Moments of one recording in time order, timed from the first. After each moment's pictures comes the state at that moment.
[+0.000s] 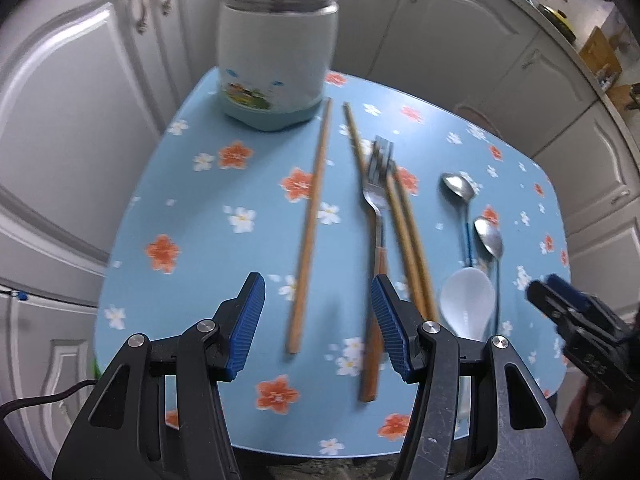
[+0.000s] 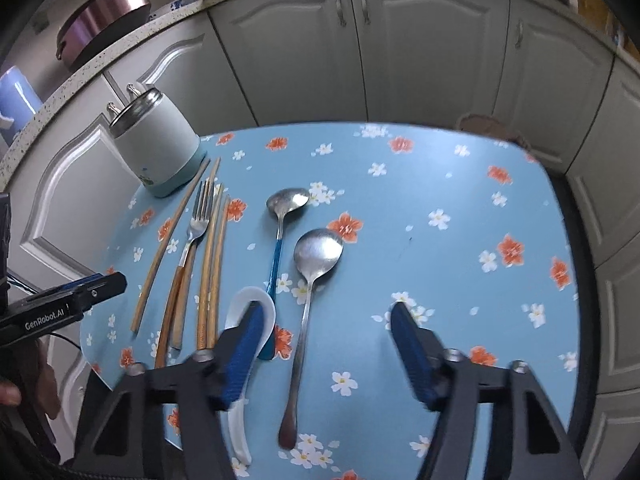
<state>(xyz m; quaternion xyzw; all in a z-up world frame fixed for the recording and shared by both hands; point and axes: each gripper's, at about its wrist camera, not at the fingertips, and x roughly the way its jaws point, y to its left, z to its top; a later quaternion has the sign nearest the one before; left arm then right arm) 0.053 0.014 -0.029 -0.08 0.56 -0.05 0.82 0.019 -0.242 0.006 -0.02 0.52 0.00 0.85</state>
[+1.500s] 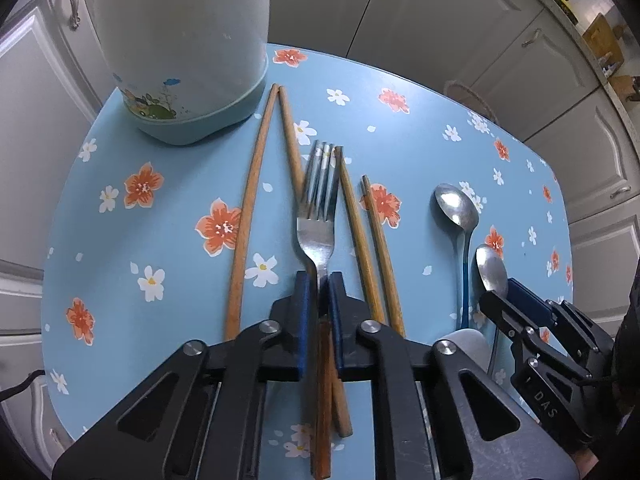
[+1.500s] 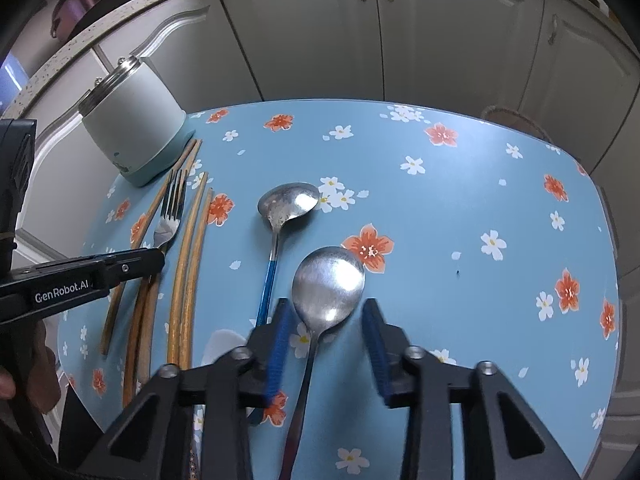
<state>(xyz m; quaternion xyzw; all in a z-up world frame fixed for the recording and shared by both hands) 0.118 -0.021 -0.066 -0.07 0.59 -0.08 0.80 0.066 -0.233 -0.036 -0.04 0.54 0.03 0.84</state>
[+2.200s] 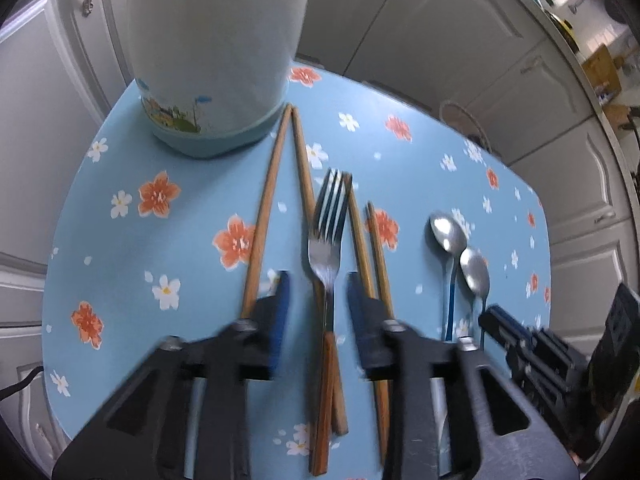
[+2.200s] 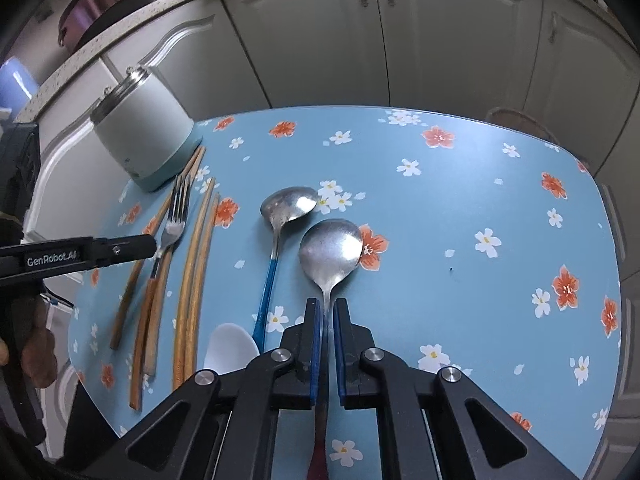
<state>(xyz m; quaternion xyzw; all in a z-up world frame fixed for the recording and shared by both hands) 0.128 -0.003 -0.054 -0.13 0.59 -0.08 0.80 0.055 -0.240 -0.024 -0.01 0.54 0.04 0.84</state>
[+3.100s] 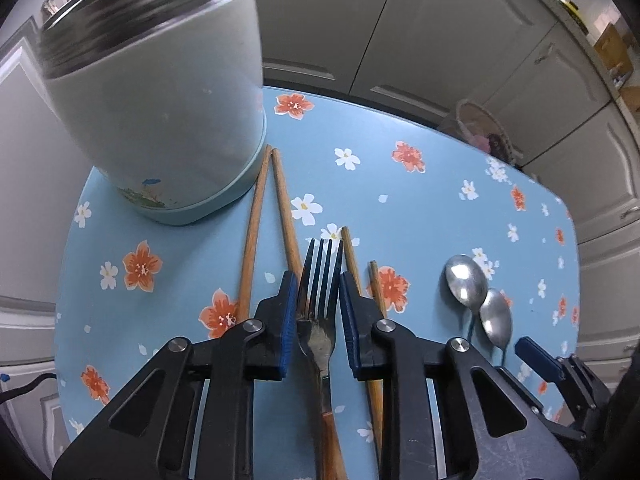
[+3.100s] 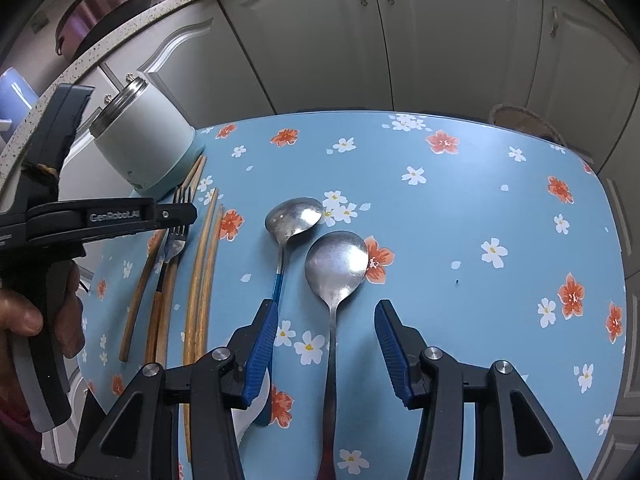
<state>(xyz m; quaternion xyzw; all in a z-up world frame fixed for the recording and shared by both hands) 0.169 -0.023 -0.056 -0.07 0.58 -0.06 0.81 0.062 -0.245 -0.028 0.00 0.54 0.04 0.84</state>
